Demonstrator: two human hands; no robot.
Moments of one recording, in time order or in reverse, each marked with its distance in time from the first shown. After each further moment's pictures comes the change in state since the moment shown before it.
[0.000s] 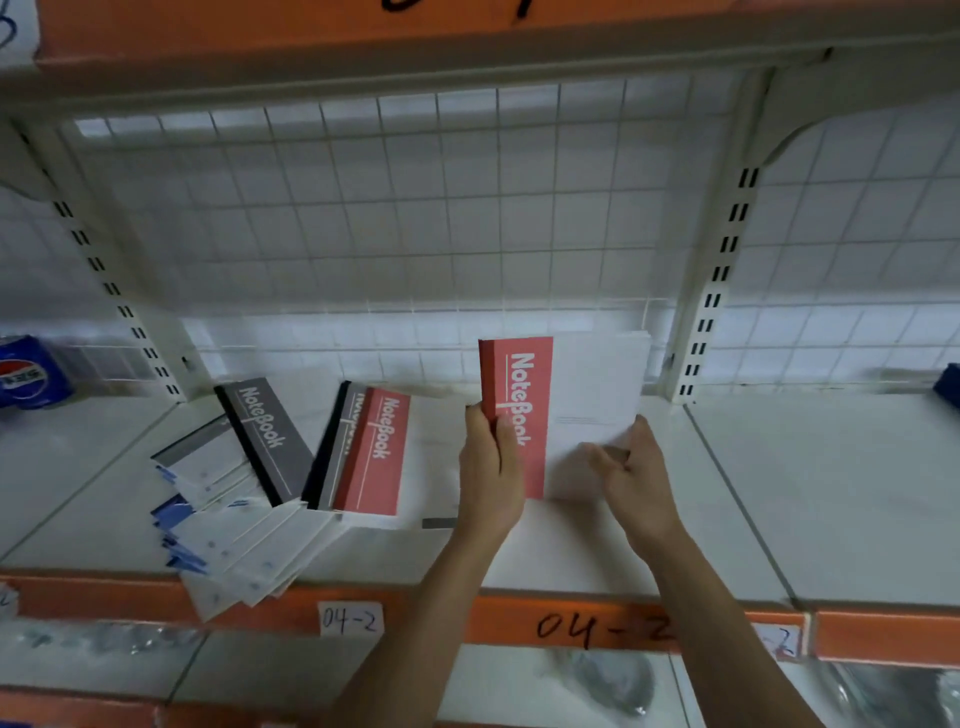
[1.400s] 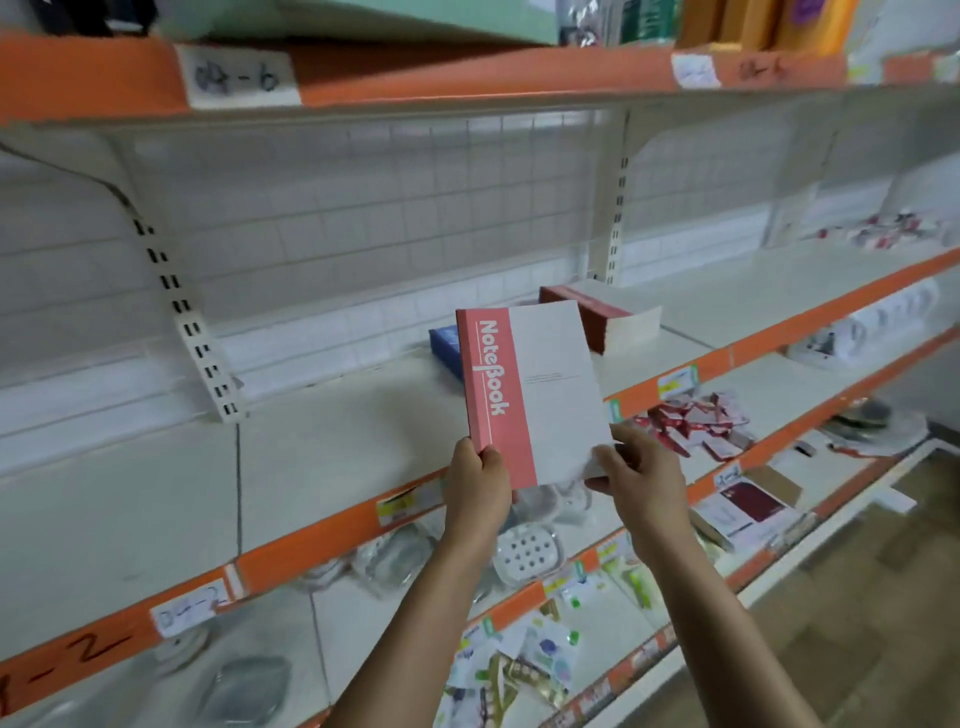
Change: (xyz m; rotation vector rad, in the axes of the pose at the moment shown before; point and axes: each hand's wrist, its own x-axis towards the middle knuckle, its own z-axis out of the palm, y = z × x) left_hand -0.238 0.189 0.383 -0.108 -0.500 -0.273; right_hand -0.158 0.045 -0.483 -0.080 0.650 0.186
